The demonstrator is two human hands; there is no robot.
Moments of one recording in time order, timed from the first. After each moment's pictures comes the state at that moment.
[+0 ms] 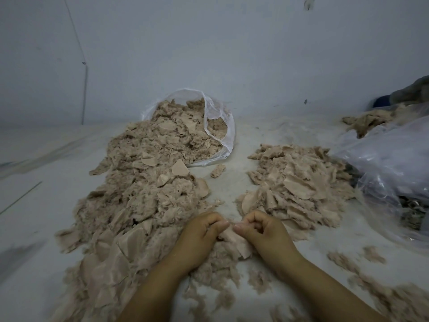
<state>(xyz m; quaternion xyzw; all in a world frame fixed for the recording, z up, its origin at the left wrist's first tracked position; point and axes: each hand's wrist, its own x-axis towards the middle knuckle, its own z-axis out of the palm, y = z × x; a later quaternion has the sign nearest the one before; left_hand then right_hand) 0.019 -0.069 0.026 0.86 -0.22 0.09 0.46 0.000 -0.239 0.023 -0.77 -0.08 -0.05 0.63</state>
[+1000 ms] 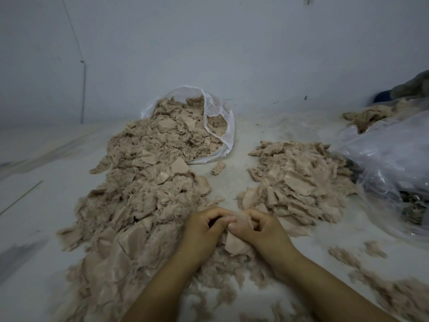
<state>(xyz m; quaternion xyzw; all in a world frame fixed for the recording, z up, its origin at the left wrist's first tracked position) 0.009 -0.081 0.034 0.78 -0.18 0.12 0.59 -0.006 -0.230 0.027 -0.66 -0.10 0.01 0.74</state>
